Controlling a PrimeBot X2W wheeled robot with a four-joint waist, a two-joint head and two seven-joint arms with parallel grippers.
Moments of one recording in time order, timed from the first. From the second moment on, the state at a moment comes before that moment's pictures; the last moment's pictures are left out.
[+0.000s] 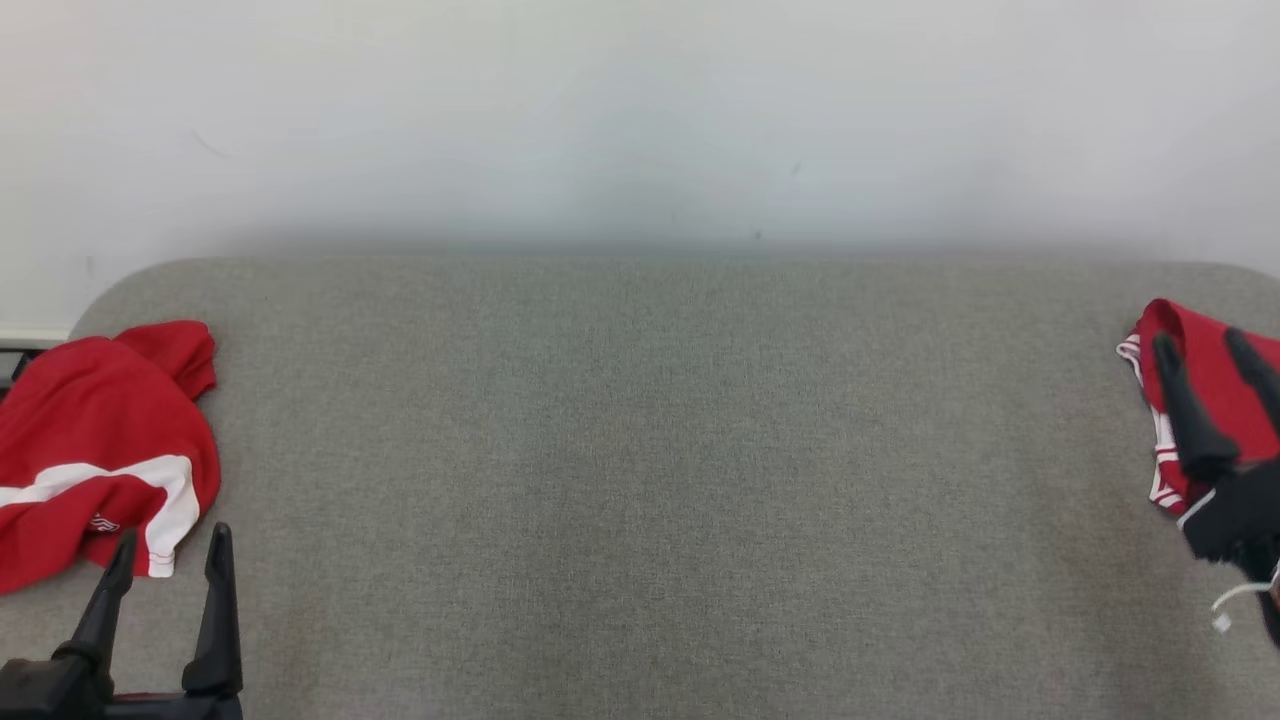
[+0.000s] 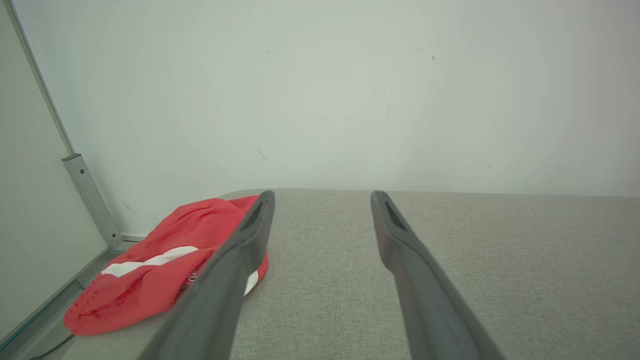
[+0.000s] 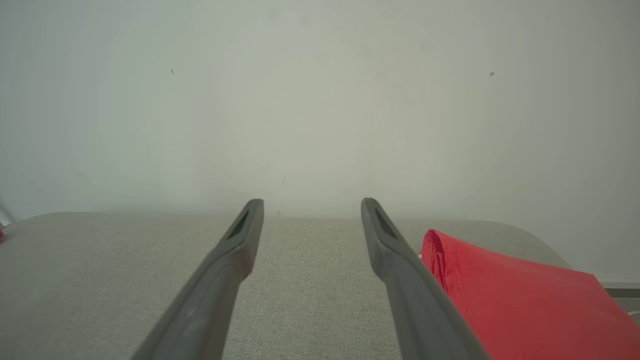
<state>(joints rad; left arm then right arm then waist) 0.03 0.32 -0.12 0.01 -0.27 0.08 -0.22 -0.38 -0.57 0.24 0.46 0.76 0.13 -0.19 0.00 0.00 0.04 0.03</state>
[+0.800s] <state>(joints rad) 0.11 0.35 -0.11 -0.02 -0.29 0.11 -0.17 -0.02 -0.23 -0.13 0.07 0.40 0.13 -0.01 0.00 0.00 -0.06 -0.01</state>
